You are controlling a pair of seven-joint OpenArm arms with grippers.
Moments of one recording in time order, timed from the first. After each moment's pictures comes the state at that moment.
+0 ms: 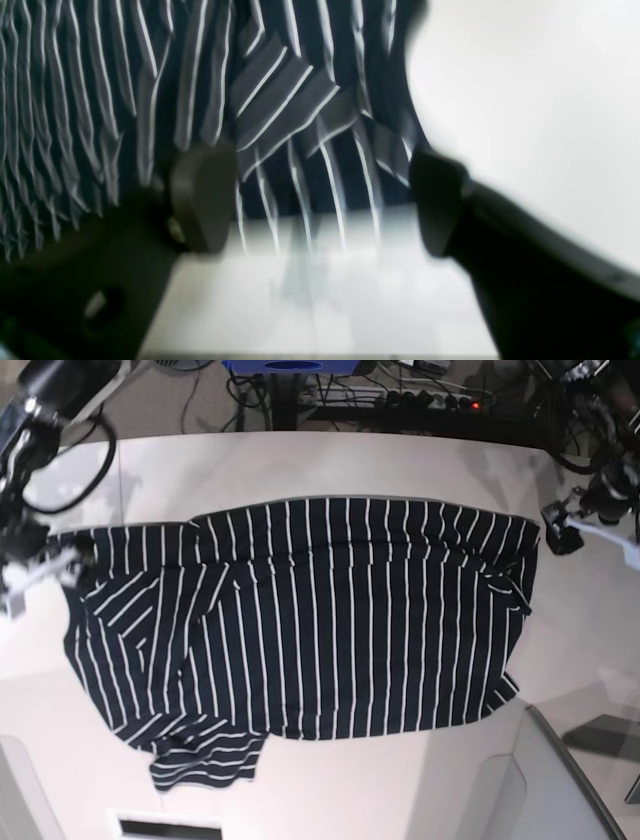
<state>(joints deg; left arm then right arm) 14.2 -10.1 -47.7 95.1 -25.0 -18.5 57.6 -3.1 -2.7 44.9 96.2 15.6 33.0 -63.5</state>
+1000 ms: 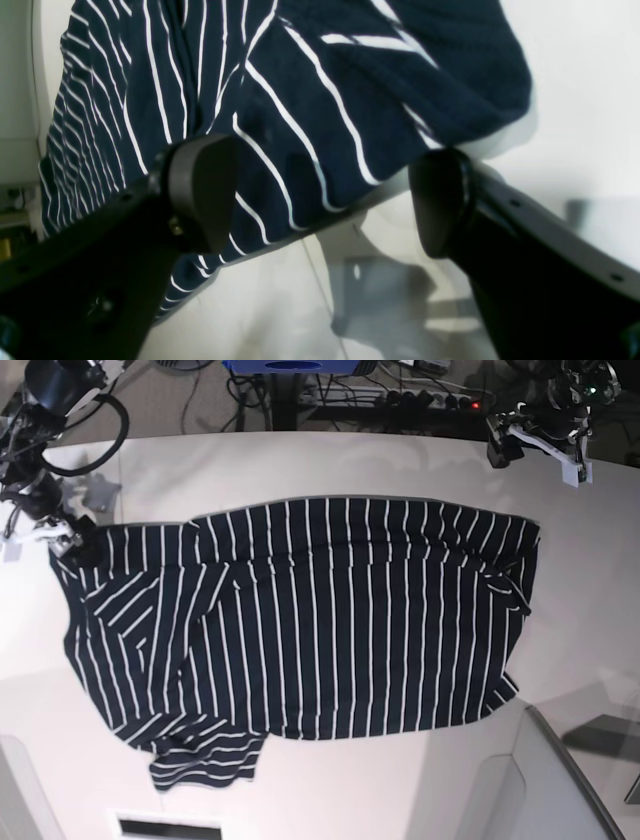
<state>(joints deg) 25.4 -5.8 -42.7 82.2 -19.2 -32.9 39.7 -0.8 1.8 55.3 63.5 29.0 34.6 -48.3</state>
